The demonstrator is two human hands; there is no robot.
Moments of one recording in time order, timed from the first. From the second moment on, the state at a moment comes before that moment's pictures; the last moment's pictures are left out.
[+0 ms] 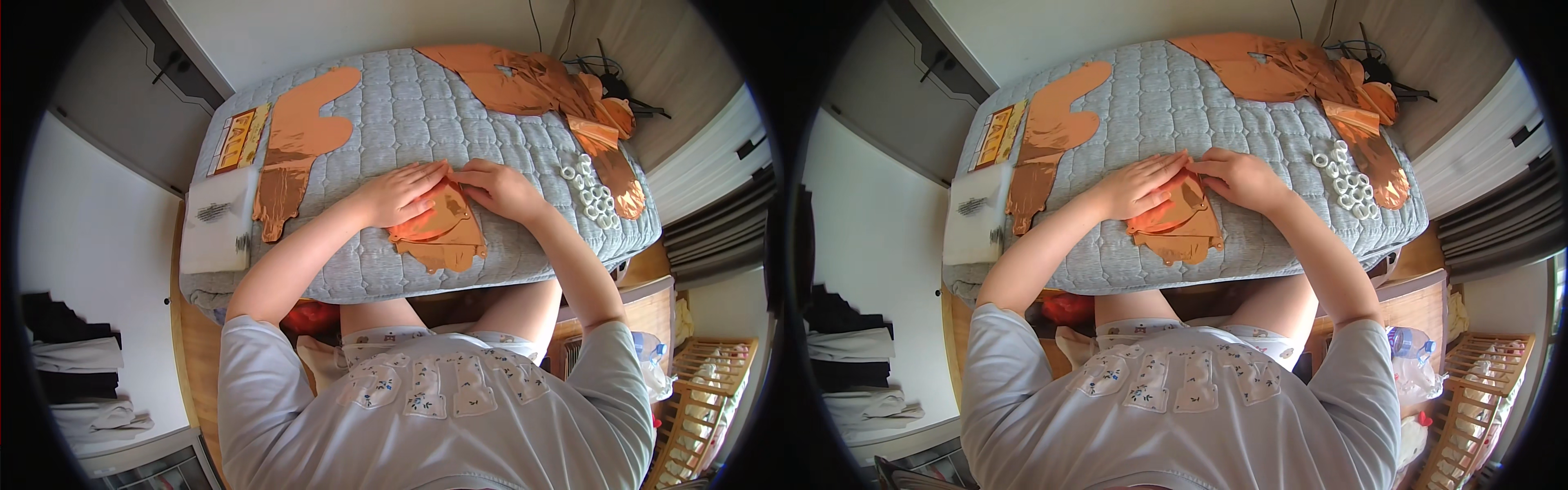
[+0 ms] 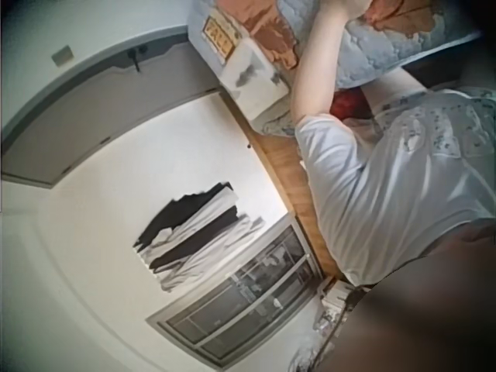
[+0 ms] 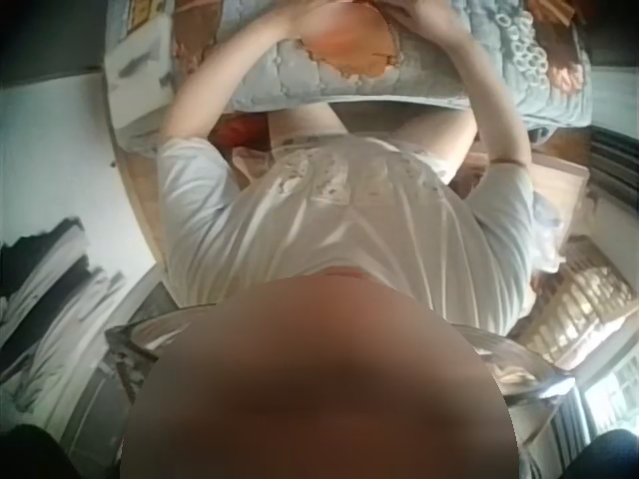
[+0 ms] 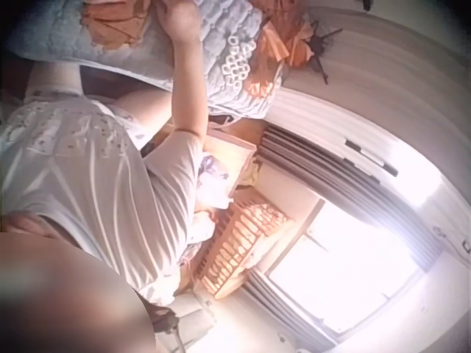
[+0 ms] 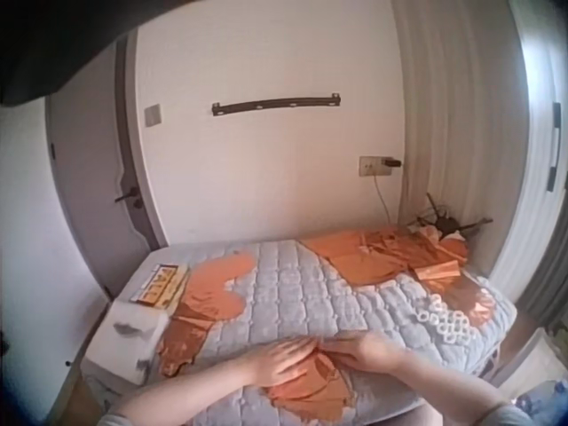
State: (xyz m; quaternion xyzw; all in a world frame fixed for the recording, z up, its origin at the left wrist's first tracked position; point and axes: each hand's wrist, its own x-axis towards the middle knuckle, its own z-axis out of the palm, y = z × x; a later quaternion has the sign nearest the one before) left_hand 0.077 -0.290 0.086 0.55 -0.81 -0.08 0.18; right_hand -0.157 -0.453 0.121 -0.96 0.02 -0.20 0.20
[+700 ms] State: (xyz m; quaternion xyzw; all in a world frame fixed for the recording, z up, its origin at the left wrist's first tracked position) left_hand 0.072 -0.289 0.097 0.56 -0.81 -0.10 0.15; right_hand -0.135 -0.446 0.125 -0.92 0.00 -0.22 0.31
